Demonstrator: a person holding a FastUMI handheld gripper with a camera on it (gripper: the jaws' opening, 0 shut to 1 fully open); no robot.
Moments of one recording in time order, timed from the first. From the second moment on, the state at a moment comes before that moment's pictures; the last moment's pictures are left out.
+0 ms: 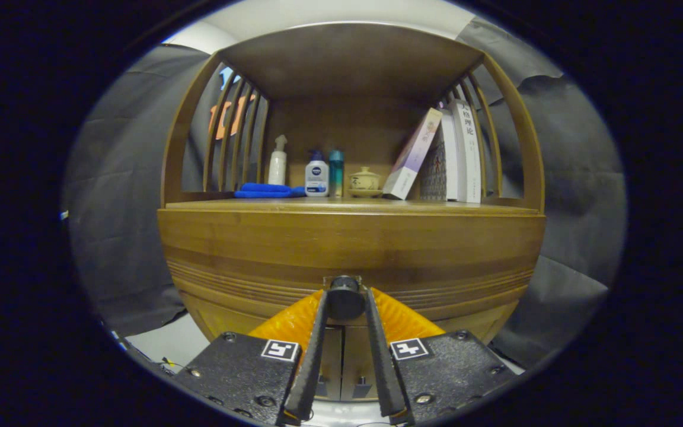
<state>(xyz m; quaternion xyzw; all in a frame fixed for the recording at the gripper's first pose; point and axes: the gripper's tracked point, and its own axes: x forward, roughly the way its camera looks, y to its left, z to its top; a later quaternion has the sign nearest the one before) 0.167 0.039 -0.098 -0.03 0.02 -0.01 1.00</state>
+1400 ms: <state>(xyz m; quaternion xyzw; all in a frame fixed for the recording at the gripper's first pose) 0.200 0.042 -0.106 0.00 0.06 0.02 1.00</state>
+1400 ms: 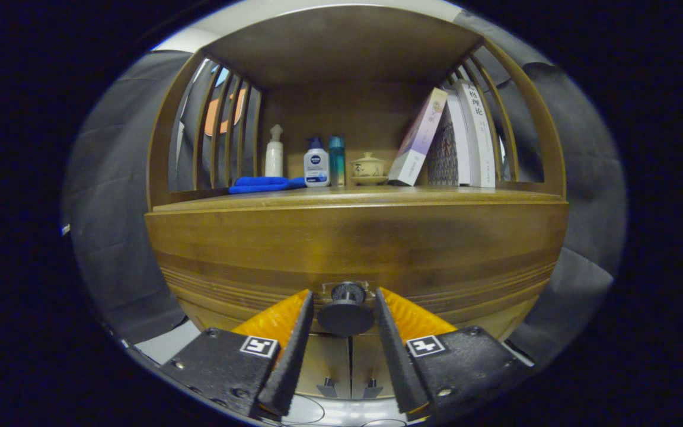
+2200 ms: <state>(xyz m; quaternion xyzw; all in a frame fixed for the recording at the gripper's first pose) 0.169 0.041 -0.109 0.00 0.08 0.02 1.00</state>
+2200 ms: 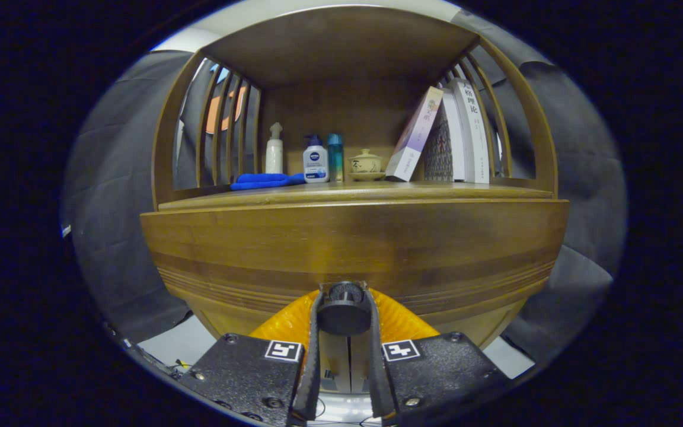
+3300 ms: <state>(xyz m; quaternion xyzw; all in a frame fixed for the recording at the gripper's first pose) 0.031 0.034 -0.131 0.00 0.09 0.03 1.00</state>
